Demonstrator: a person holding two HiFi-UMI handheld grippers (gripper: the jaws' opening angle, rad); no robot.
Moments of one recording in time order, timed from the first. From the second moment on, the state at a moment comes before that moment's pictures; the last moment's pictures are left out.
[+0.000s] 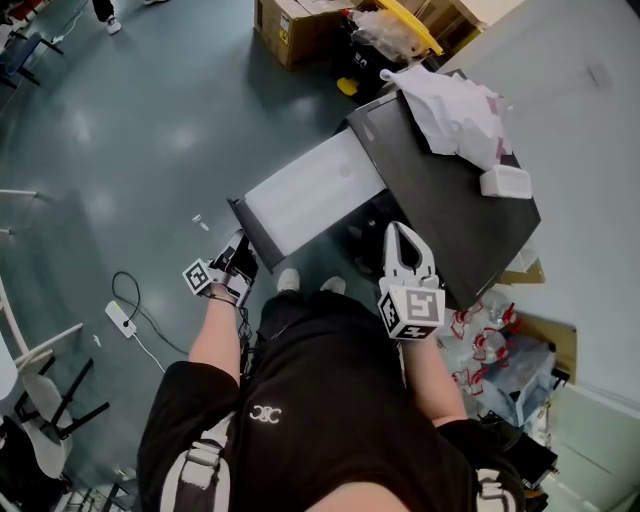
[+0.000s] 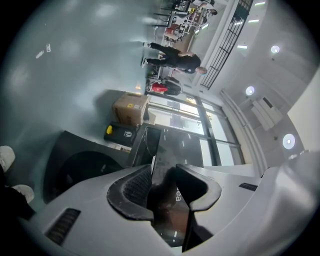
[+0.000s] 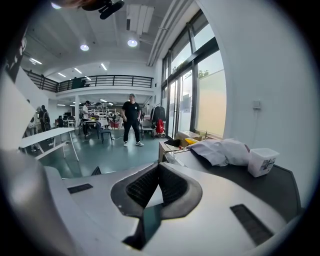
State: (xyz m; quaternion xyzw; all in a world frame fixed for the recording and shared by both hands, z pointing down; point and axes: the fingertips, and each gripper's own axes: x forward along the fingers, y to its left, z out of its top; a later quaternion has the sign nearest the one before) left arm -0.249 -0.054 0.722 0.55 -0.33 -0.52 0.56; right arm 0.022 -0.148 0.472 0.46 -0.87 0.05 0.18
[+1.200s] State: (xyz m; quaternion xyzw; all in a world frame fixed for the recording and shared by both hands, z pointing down) left arm -0.334 -0.056 0.594 0.63 -0.69 -0.13 0.32; right arm -0.023 -0.172 0.447 0.39 -0.91 0.08 0.10
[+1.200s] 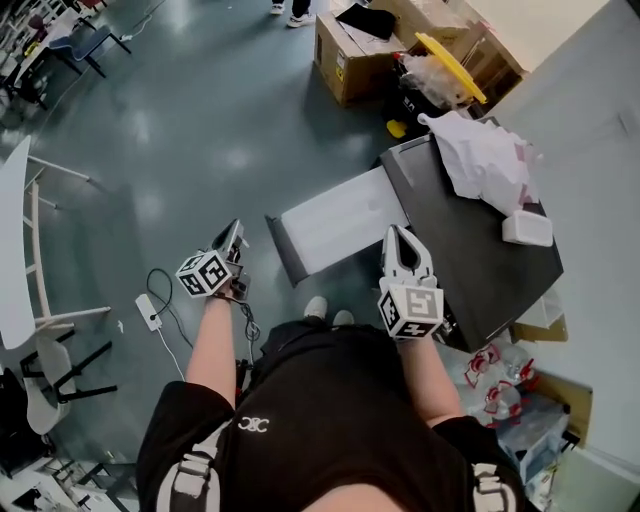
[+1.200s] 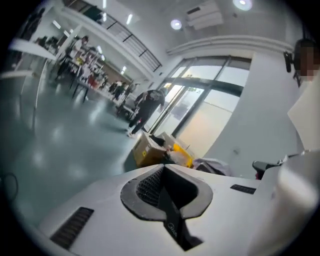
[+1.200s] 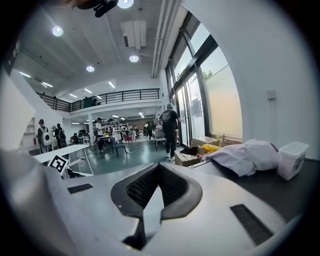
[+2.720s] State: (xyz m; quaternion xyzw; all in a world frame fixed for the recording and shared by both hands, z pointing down) left arm -0.148 -0.006 0.339 0.58 -0.81 0.04 0.03; right arm 0.010 -0.146 0.337 0.29 -0.96 0.03 -0.02
